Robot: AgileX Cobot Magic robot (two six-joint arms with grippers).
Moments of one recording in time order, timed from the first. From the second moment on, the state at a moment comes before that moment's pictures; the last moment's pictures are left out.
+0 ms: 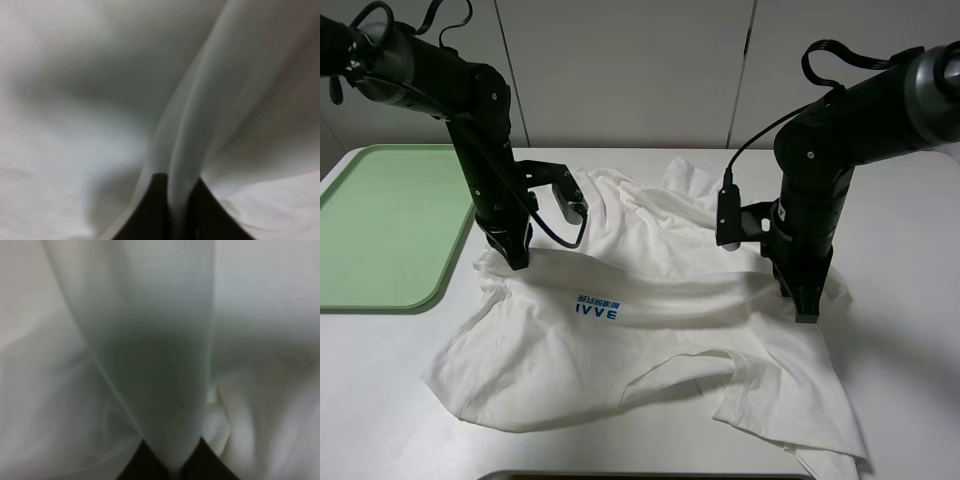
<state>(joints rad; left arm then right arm) -0.38 2.11 -1.36 -0.07 0.84 0.80 0.48 1.88 -0.99 -0.26 0.79 -0.76</state>
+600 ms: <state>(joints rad) -0.39 1.94 -1.36 -0.08 0.88 0.75 0.48 1.78 -0.99 -0.39 0.81 -0.52</state>
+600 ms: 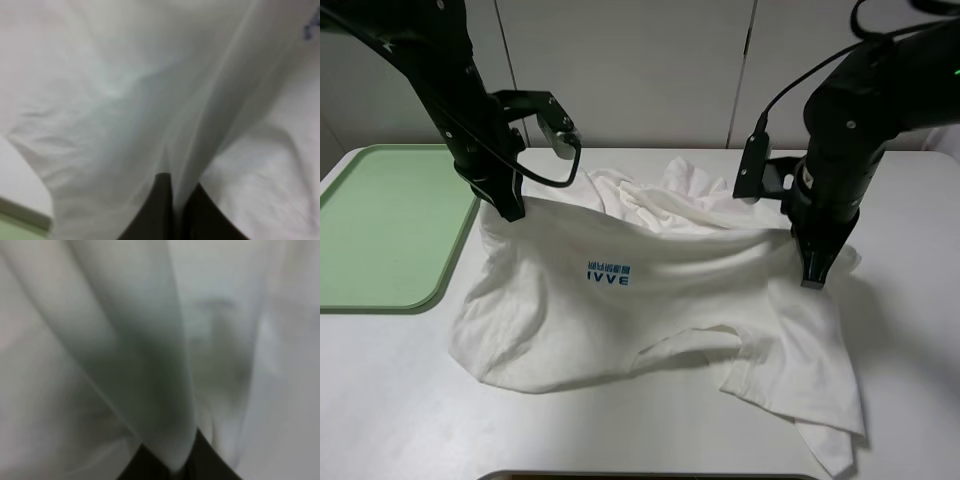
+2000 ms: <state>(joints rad) -0.78 1.03 -1.46 -0.02 0.98 0.41 0.48 0.79 -1.29 -0.55 1.07 -0.50</state>
